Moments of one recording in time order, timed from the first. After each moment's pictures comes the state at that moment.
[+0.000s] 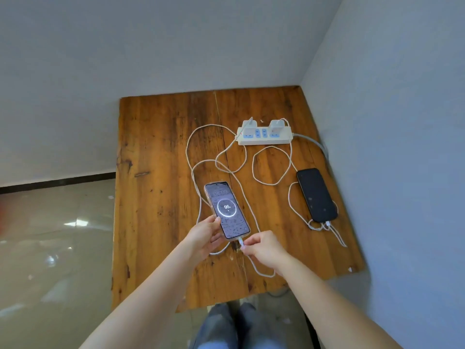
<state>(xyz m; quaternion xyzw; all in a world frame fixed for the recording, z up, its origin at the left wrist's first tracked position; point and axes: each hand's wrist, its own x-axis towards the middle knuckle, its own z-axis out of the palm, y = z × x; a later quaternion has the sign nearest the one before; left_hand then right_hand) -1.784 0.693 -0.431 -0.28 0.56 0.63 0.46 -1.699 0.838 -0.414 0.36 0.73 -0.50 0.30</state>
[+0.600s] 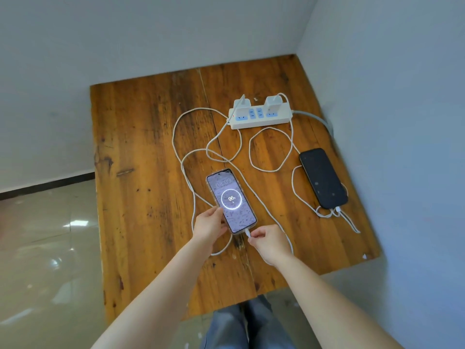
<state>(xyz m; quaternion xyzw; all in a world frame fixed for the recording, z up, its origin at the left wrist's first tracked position) -1.794 0.724 -0.466 -0.27 0.69 0.54 0.40 -1.700 0.837 -0.468 0.43 0.75 -0.44 0.23</state>
